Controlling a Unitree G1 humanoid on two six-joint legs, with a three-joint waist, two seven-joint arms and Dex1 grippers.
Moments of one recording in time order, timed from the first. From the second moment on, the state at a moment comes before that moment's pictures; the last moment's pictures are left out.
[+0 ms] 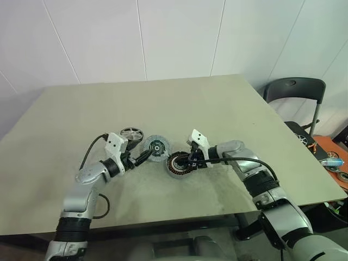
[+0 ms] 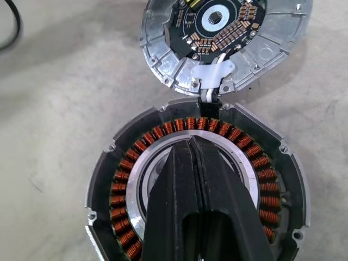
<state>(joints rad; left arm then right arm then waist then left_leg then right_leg) -0.21 0.32 0.09 0.03 -0.34 0.34 -0.61 -0.66 -0.34 0.28 0.44 0.17 0.52 1.13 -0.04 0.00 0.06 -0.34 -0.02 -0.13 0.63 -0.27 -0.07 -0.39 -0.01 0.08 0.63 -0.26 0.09</state>
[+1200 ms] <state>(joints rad) -0.56 0.15 0.51 0.60 -0.69 0.52 -0.33 -0.67 -0.39 0.21 0.41 0.24 0.55 1.14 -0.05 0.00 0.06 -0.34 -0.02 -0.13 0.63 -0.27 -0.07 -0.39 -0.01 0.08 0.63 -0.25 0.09</state>
